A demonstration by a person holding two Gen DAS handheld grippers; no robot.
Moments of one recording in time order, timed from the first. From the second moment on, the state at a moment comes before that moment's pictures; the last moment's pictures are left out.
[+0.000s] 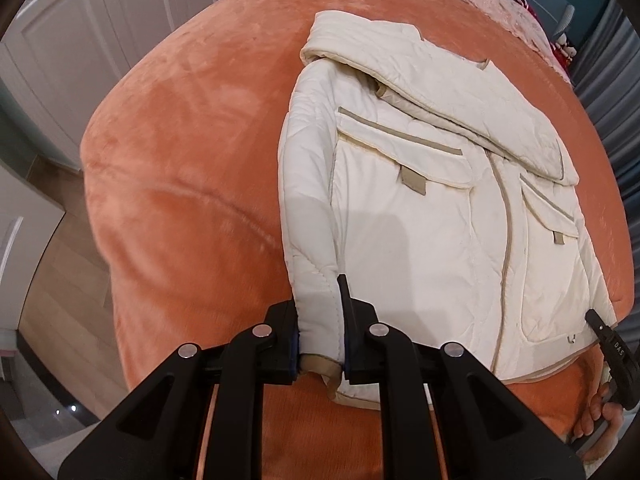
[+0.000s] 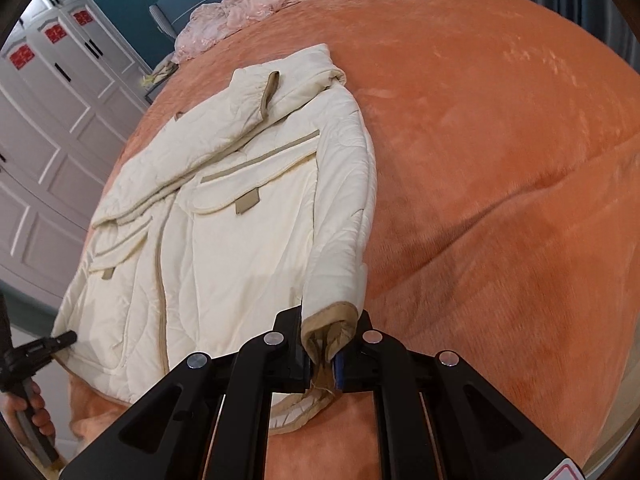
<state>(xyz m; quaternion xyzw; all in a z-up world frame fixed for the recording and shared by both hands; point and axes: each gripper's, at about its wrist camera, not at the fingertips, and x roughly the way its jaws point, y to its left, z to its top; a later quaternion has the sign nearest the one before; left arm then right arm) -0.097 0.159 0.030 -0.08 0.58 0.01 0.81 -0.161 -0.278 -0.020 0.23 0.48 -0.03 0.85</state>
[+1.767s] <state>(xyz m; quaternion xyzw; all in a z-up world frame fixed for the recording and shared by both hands) -0.043 0.164 0.123 -0.13 0.45 -0.05 0.88 -0.133 -0.335 0.009 0.22 0.56 0.06 0.80</state>
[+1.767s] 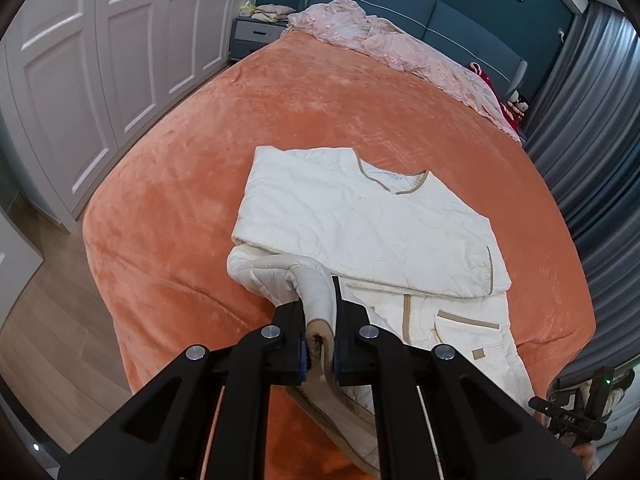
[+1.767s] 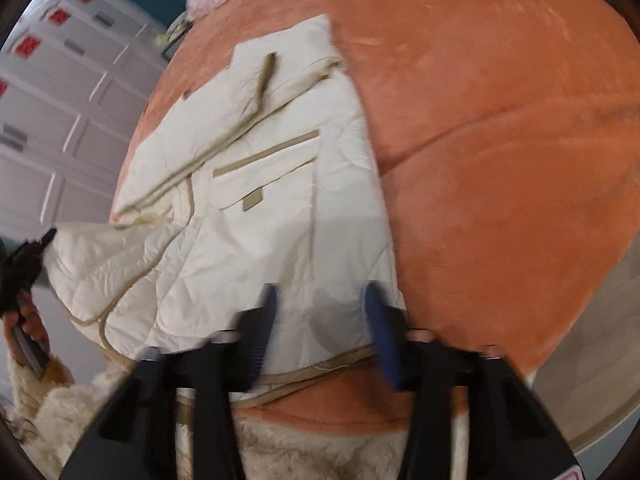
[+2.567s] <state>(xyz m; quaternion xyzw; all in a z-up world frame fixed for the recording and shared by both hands) -0.031 0.198 0.113 -0.18 0.44 -0.06 0.88 -0.132 -0.348 0.000 0.26 0.62 0.03 0.74</state>
